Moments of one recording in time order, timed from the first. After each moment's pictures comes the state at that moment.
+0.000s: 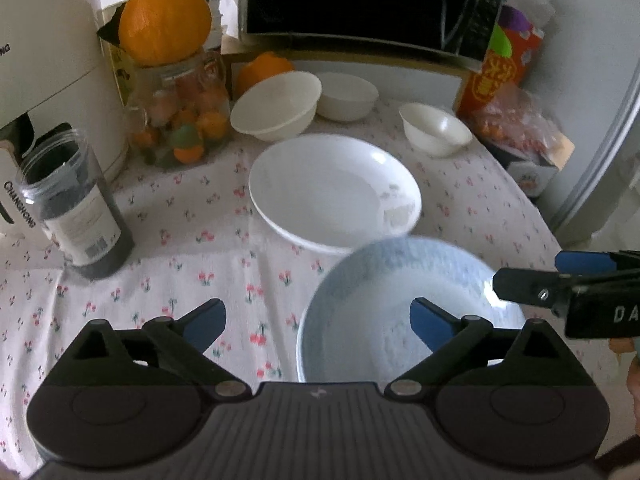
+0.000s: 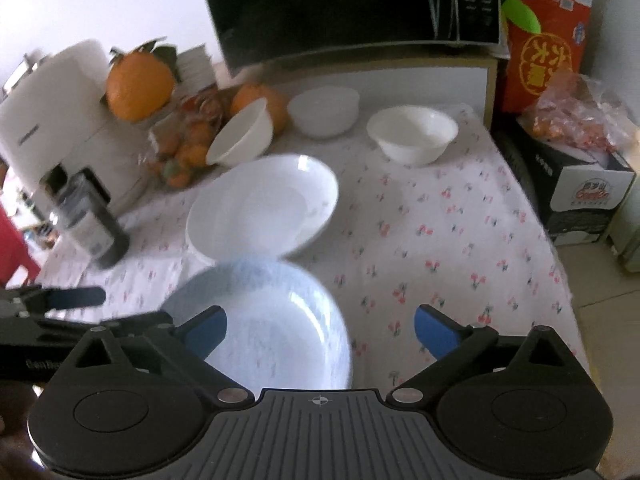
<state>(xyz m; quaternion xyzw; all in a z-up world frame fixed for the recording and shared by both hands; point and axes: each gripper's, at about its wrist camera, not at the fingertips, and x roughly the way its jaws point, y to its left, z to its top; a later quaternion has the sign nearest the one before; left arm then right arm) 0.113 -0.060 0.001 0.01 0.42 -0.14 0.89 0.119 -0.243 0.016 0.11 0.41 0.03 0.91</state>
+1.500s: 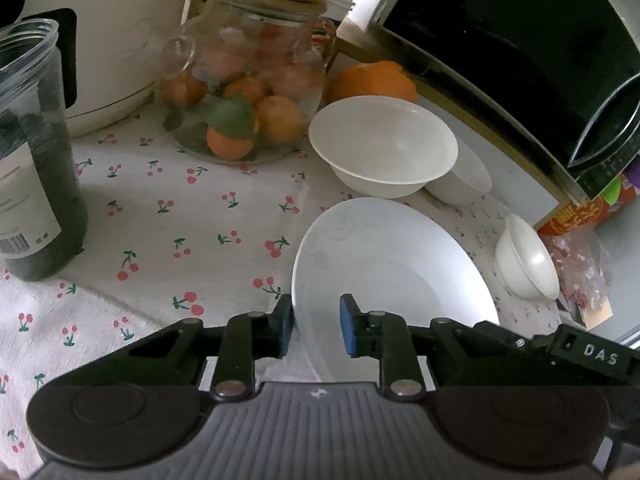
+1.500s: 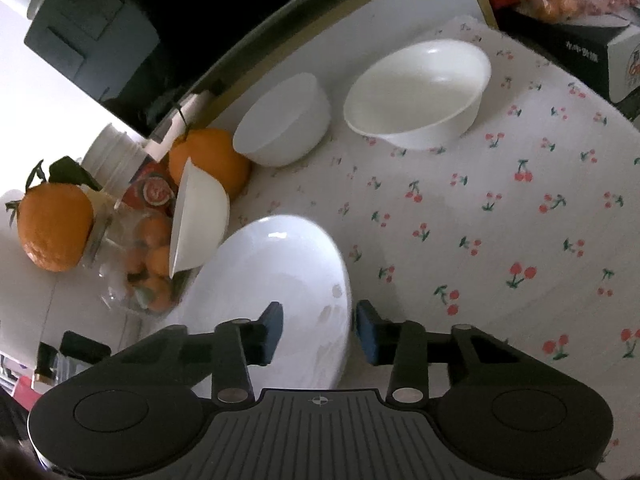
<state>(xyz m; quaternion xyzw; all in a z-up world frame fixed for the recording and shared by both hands) 0.221 -0.039 -0.054 -0.20 0.42 -0.04 0.88 0.253 -0.271 -0.070 0.33 0.42 0.03 0.84</state>
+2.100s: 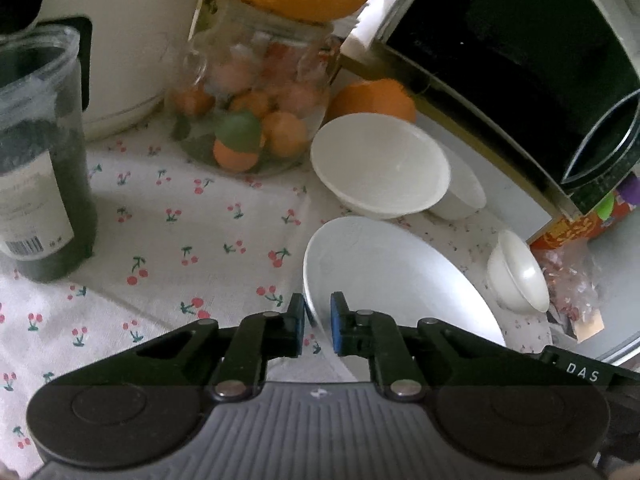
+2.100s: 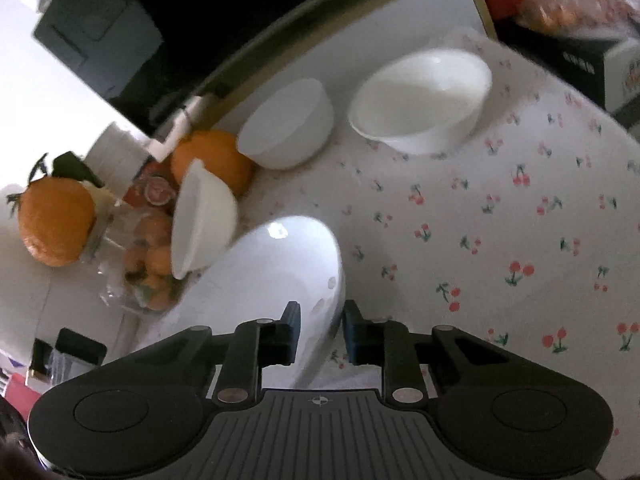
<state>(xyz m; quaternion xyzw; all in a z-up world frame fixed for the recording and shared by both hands) 0.208 -0.031 -0.041 -0.22 0.41 -0.04 0.89 0.244 -0.264 -0.058 0.31 0.41 0.03 0.86</state>
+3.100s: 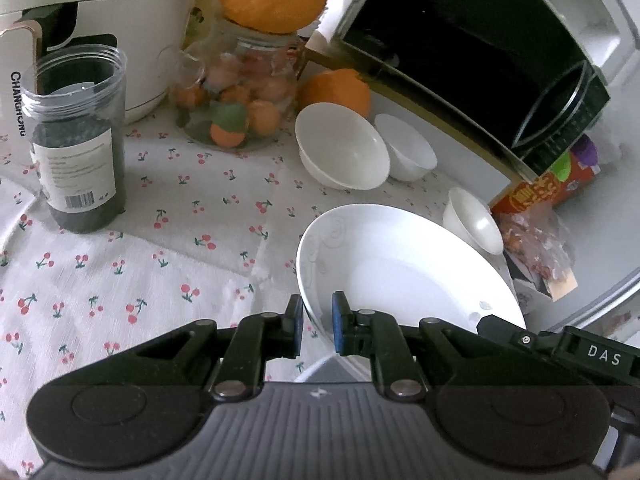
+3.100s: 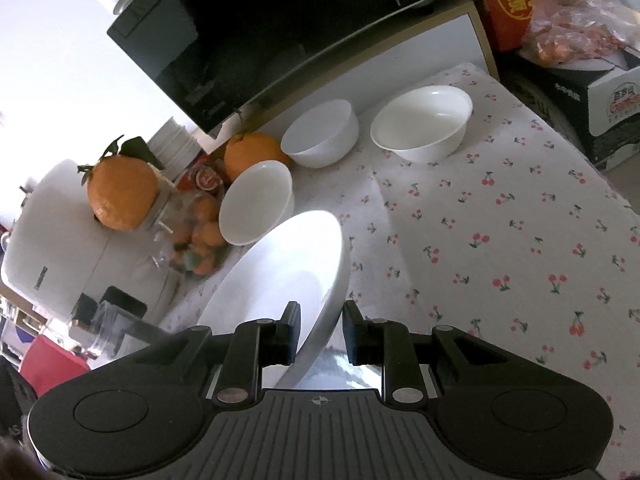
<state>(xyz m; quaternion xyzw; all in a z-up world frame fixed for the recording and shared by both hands) 0.142 -0.033 -0.010 -0.20 0.42 -0.08 0.88 0.168 -0.263 -0.005 0.30 0.39 0.05 0.87</state>
